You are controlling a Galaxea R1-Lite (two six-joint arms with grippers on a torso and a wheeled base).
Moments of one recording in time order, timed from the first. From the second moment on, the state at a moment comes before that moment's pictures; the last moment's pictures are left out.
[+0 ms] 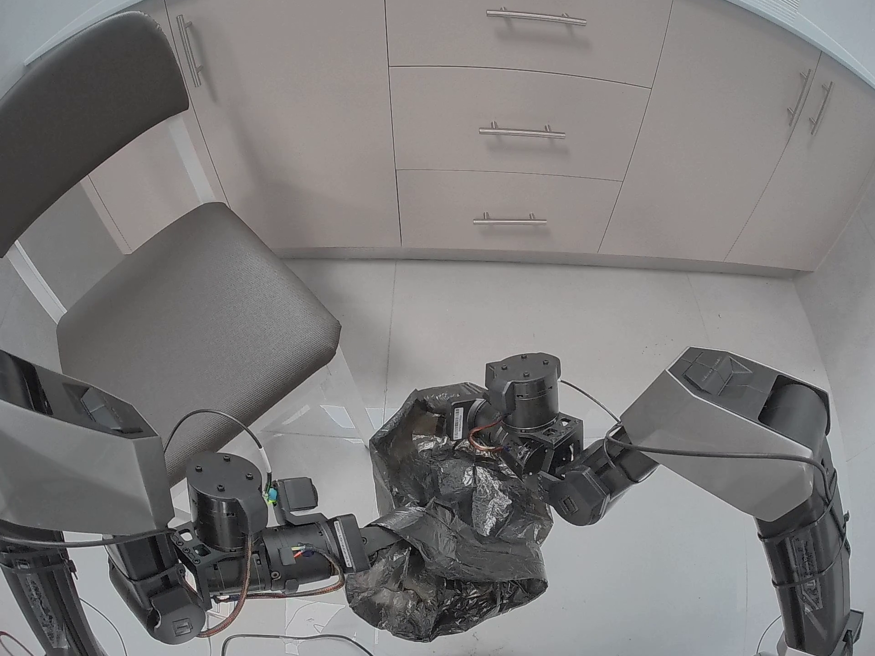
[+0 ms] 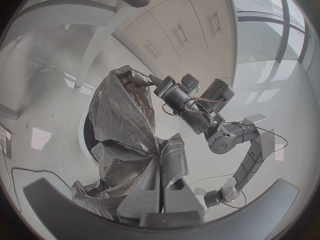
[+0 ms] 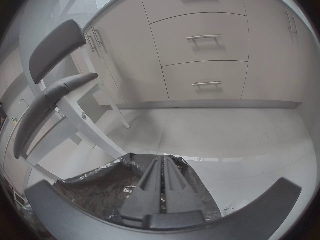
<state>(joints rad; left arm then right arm) -0.59 2.12 -0.19 -1.53 -0.43 -0.83 0.66 2.49 -1.26 -0.98 -0.31 0.18</state>
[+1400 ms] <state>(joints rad) -0.58 2.12 -0.19 -1.53 -0.43 -0.83 0.68 2.53 -1.08 -0.89 -0.24 0.20</state>
